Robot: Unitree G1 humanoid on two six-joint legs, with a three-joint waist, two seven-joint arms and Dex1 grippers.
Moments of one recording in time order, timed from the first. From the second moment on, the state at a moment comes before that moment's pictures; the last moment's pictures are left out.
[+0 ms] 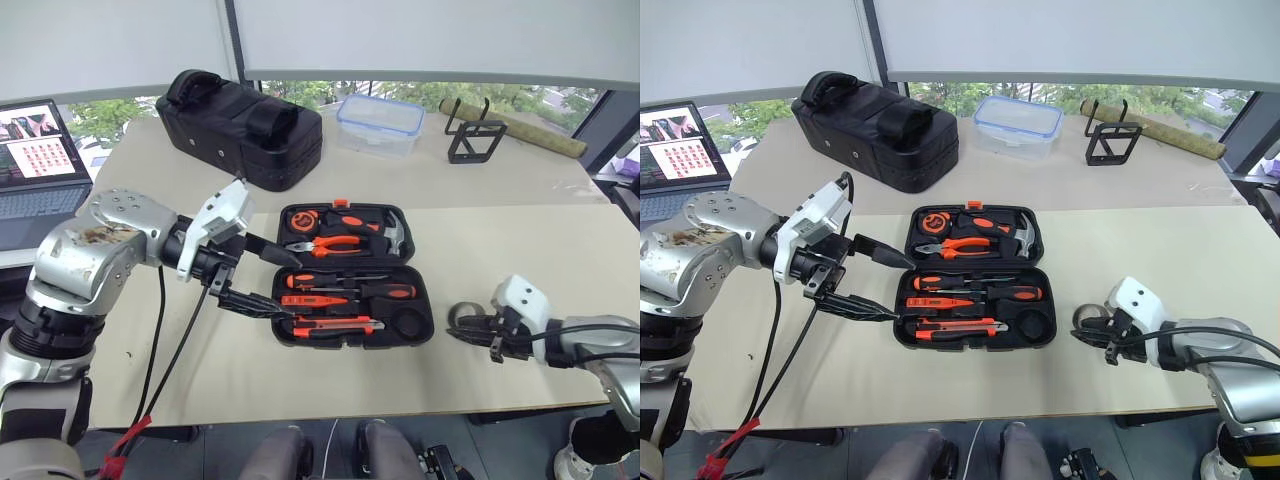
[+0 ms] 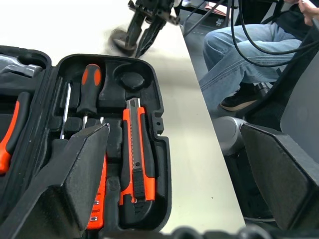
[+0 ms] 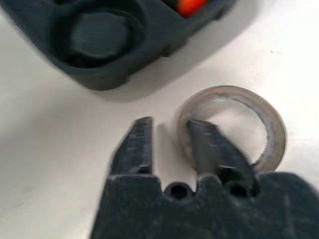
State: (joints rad) left arm -0.73 0.88 -0.13 -0.24 -0.59 0.81 -1.46; right arm -0.04 -0.95 -0.08 -0.19 0.33 0.49 0.98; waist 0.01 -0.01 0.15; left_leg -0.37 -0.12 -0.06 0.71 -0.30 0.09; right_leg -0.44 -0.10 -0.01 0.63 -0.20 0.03
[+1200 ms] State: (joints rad) left arm -0.70 0.88 -0.18 -0.22 -0.51 0.72 -1.45; right arm -0.15 -0.99 0.01 -0.45 0.52 0.62 1.11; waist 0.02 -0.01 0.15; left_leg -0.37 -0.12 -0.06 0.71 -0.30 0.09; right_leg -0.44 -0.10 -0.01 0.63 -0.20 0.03
